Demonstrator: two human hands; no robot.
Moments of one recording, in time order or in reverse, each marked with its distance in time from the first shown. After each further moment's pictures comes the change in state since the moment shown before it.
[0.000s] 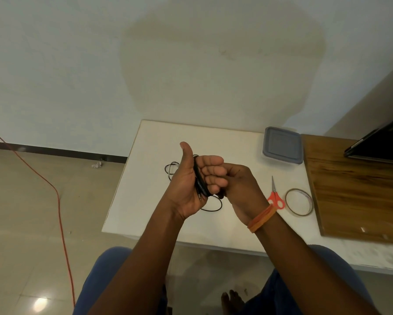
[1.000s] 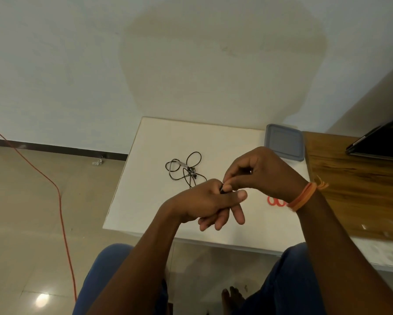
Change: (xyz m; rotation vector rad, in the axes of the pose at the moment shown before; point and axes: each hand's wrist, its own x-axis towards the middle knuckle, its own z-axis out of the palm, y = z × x) left_hand -0.011 -0.008 -0.005 0.952 -0.406 -0.241; right_hand 0.014 -0.038 -0.057 -0.753 -0.379 -0.276
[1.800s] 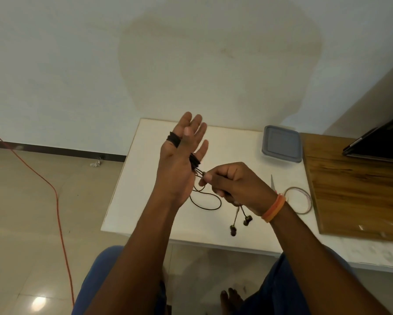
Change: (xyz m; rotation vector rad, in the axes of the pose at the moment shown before) left_hand 0.001 0.023 -0.023 -0.757 0.726 0.587; right_hand 0.007 -0.001 0.044 0.468 0.013 0.225
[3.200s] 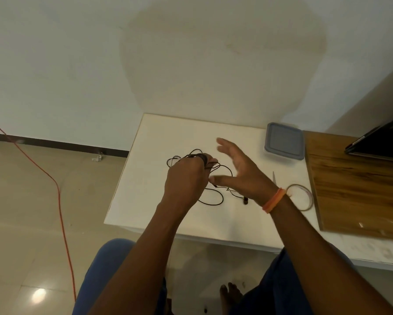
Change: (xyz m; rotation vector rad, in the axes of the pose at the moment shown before) left_hand -0.006 -0.037 -0.028 1.641 -0.035 0.234; right_hand 0.016 0.024 -0.009 -0.202 0.113 -0.037
